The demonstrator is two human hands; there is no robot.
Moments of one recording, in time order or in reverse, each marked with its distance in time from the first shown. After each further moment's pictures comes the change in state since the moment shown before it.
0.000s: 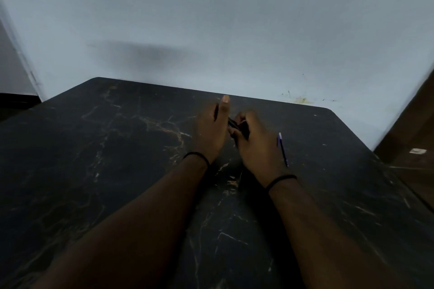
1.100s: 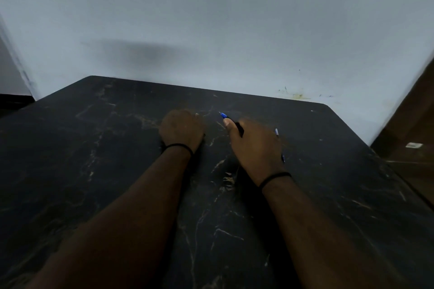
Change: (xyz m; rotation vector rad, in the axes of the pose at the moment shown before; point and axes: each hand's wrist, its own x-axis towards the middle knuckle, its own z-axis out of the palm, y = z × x) left_hand 0.020 -0.027 -0.035 1.007 -0.137 -0.212; right_hand -0.002 -0.012 -0.004 -0.429 -0.012 0.110
